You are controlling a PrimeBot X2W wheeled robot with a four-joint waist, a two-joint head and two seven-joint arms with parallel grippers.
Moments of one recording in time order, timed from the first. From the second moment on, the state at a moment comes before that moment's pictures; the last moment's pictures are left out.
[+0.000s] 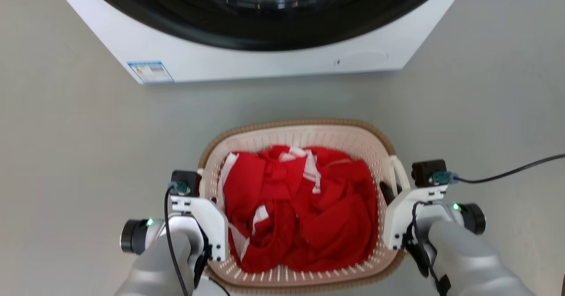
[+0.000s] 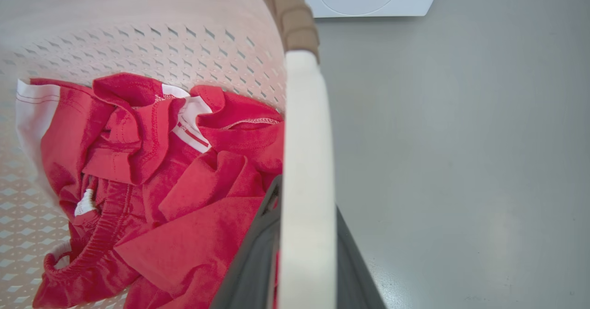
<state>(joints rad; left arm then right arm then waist) -0.76 -0.03 -0.82 1.25 -0.76 -0.03 -0.03 -0.78 -0.01 0.76 1.22 0.80 0.13 -0.09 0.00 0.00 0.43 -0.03</state>
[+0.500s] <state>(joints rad) -0.64 -0.03 -0.86 1.25 -0.79 -0.01 0.00 -0.68 0.00 0.83 1.22 0.86 0.13 -0.05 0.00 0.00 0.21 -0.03</state>
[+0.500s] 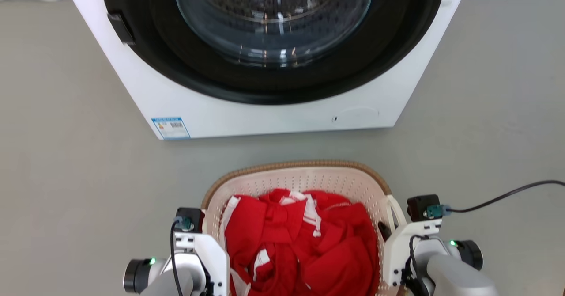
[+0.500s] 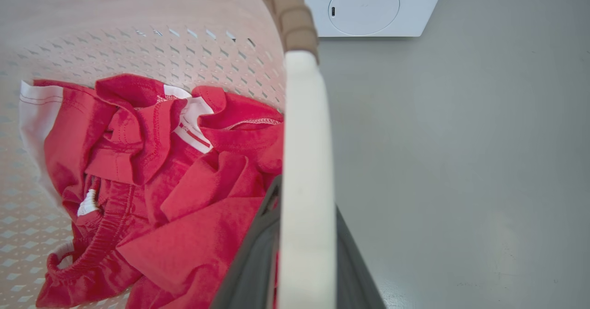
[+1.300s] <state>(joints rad) -0.54 -0.03 -0.90 1.24 -0.85 0.01 0.07 -0.59 0.00 0.90 1.22 0.94 0.13 0.02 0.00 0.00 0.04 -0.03</state>
